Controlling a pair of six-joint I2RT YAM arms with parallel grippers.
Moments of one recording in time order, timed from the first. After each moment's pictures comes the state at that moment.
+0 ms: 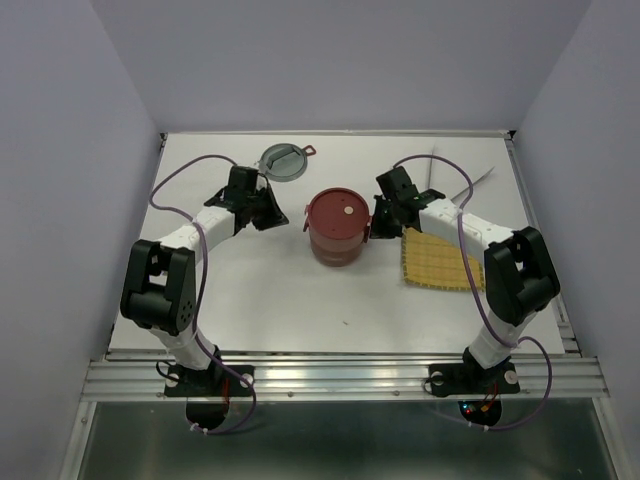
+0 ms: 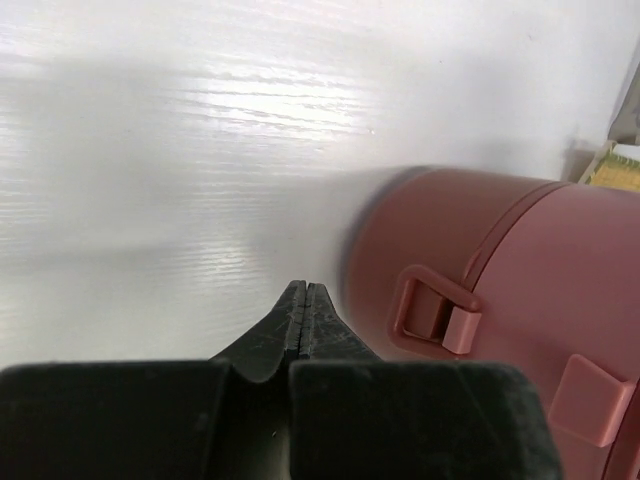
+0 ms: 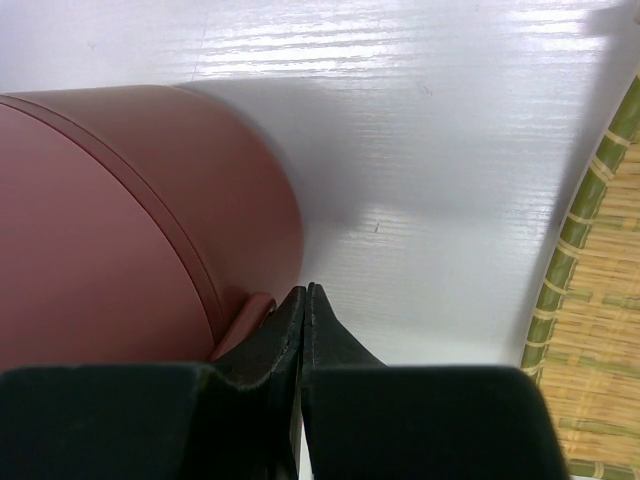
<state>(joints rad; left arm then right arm) -0.29 1.65 1.06 -0.22 0.27 -0.59 0.49 1.74 1.24 -0.49 -0.02 0.65</state>
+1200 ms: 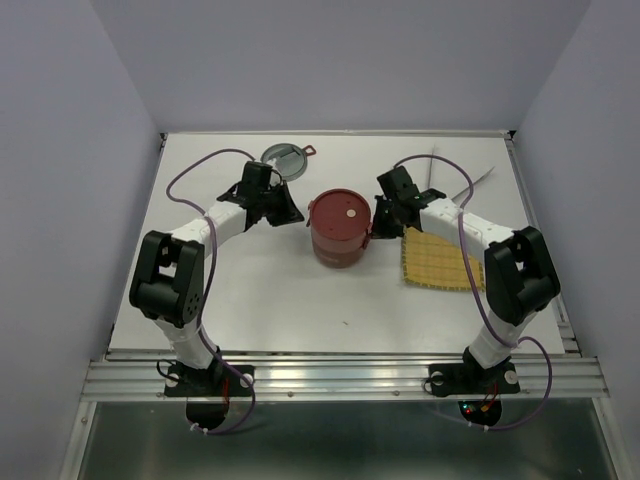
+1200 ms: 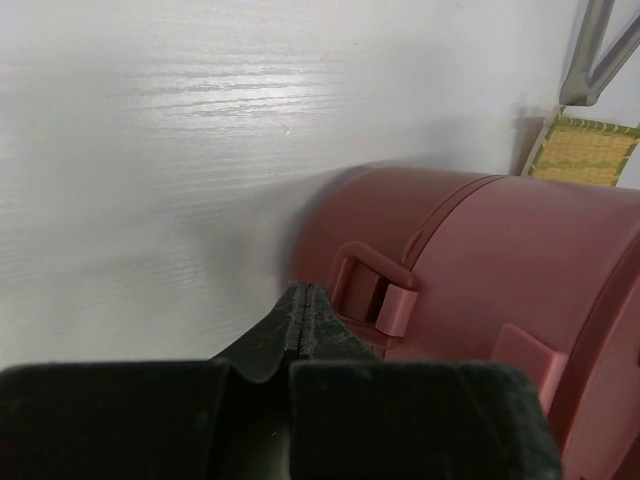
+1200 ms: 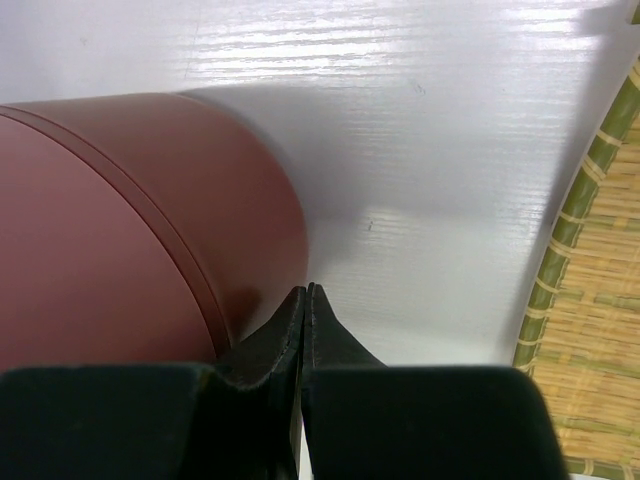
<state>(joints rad) -0.34 1.72 1.12 -0.19 0.33 -0.59 0.49 1.74 1.24 -0.50 -0.03 0.63</state>
